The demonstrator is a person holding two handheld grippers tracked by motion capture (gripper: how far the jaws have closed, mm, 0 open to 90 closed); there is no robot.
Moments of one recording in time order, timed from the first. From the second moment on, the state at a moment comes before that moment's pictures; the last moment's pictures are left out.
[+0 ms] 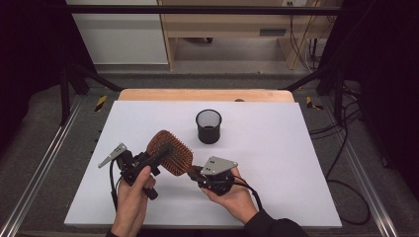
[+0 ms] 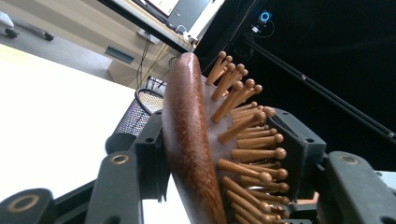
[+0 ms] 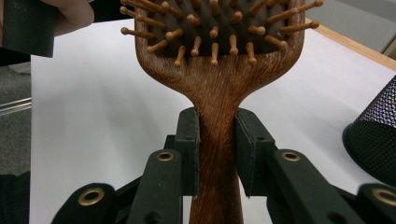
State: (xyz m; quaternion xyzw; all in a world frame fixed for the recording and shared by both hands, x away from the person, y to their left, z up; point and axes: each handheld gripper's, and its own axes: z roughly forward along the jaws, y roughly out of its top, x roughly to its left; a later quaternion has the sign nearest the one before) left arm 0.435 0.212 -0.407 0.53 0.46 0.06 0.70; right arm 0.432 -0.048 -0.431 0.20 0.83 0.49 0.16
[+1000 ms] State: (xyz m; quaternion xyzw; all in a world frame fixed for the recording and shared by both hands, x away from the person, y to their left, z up) left arm 0.433 0.217 -0.411 0.52 0.48 0.05 0.71; right arm 0.434 -0.042 -0.436 0.21 0.83 0.50 0.12
